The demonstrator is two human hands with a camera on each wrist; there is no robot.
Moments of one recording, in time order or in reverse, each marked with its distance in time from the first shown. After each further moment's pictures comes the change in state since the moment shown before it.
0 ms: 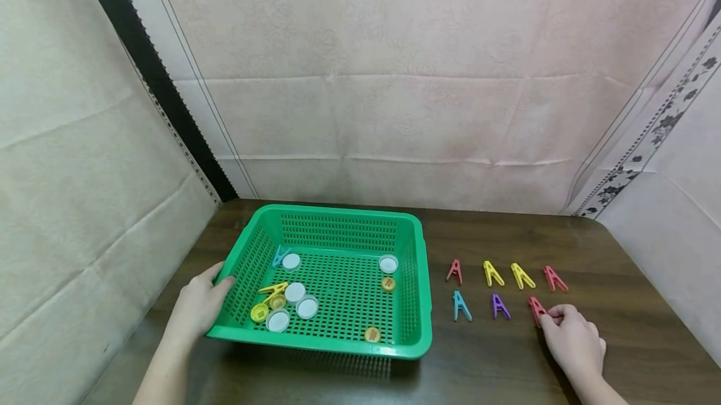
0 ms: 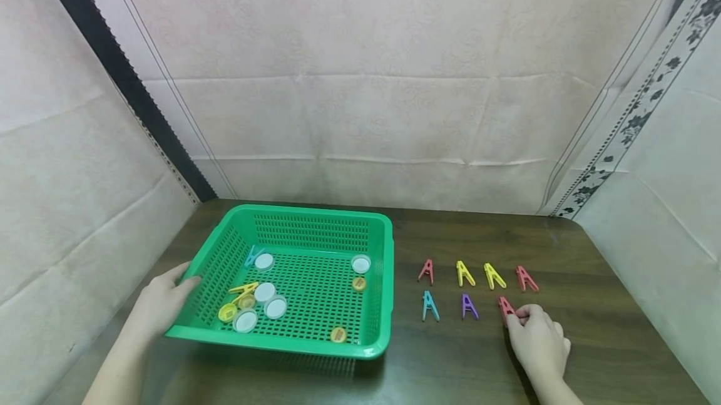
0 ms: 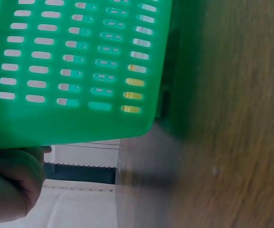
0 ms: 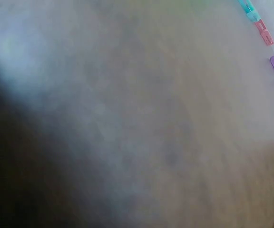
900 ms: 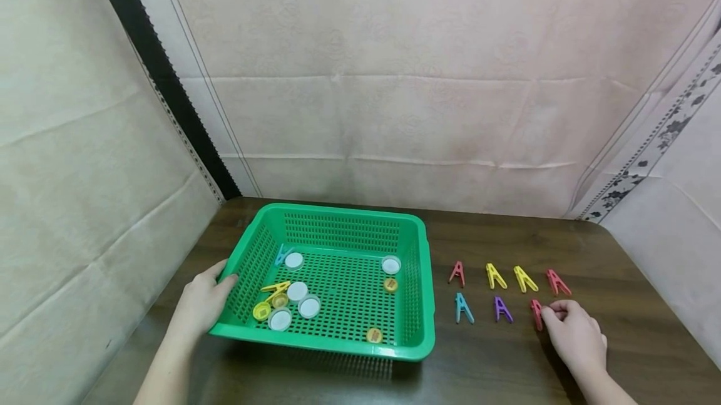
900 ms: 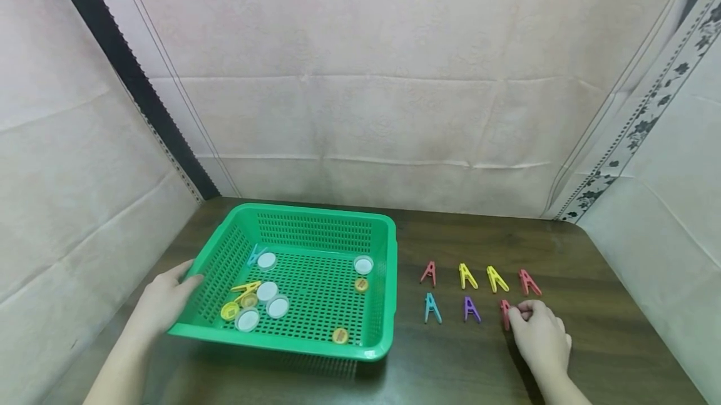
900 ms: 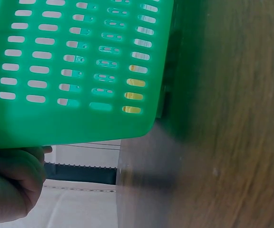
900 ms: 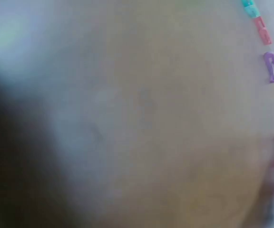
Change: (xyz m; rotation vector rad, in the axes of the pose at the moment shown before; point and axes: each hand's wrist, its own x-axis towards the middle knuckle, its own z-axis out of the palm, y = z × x) left_hand 0.000 -0.001 0.001 -0.013 0.012 0.008; right_hand 0.010 -0.008 -0.008 0.025 -0.018 -0.033
